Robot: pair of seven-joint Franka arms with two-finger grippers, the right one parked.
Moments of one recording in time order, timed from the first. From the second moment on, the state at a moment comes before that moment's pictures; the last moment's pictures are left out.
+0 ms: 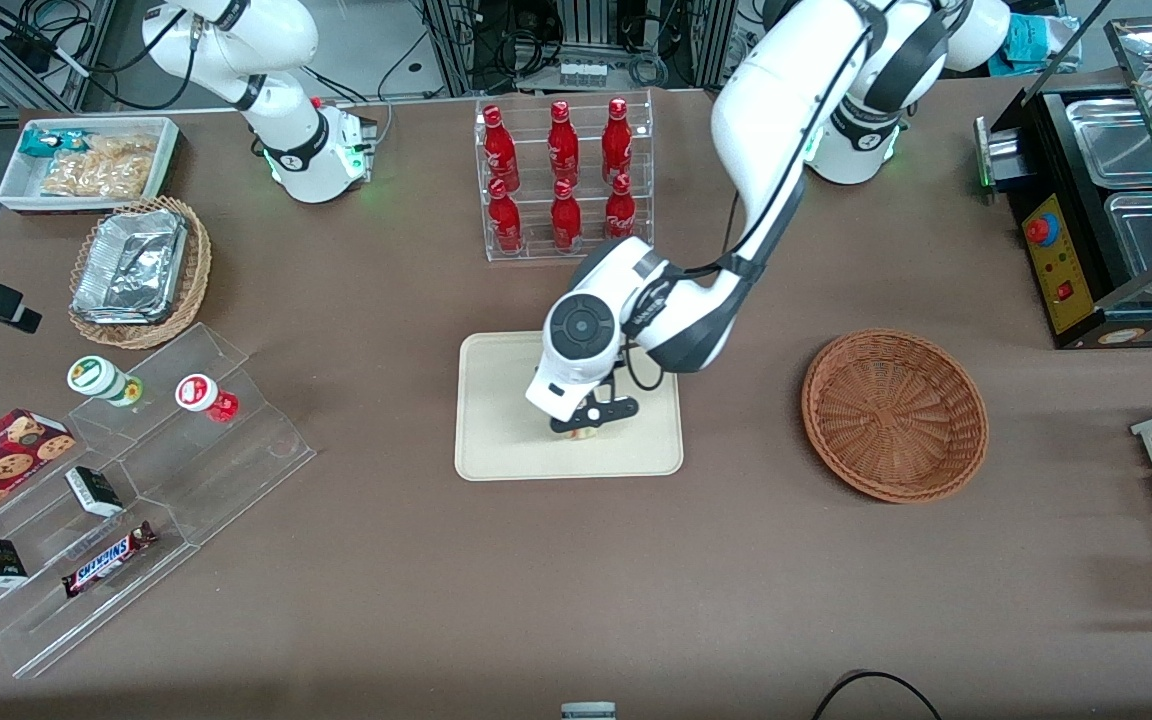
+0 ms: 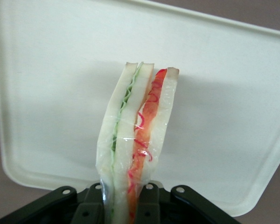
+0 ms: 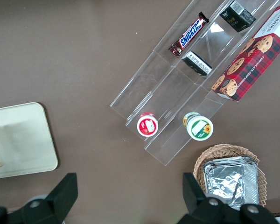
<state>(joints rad) -0.71 0.85 -0.10 -1.22 -0.11 1.95 -0.94</state>
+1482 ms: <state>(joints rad) -0.71 0.61 0.02 -1.20 -0.08 1.69 -0.98</state>
